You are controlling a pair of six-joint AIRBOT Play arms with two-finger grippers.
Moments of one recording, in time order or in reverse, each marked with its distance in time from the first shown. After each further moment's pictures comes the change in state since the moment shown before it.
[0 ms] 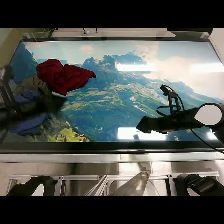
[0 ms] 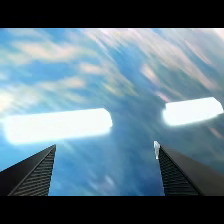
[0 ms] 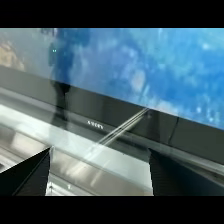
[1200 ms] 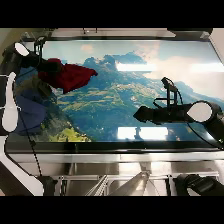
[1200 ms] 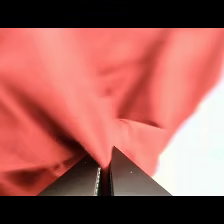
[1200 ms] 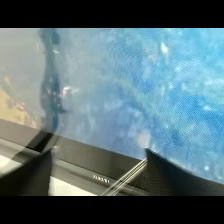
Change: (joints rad) left arm 0.000 -1.207 1.268 0.294 -0.366 0.013; right arm -0.005 -0.062 0.000 0.010 -0.212 0.009
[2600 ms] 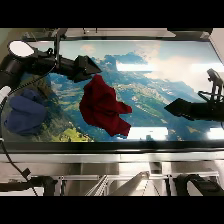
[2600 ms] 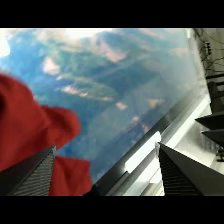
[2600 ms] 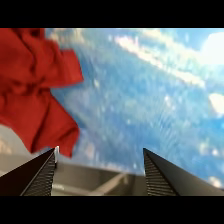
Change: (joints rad) left arm -0.209 0.437 -0.521 -0.533 -0.040 -0.100; right arm -0.432 0.170 0.013 0.026 0.235 -0.237
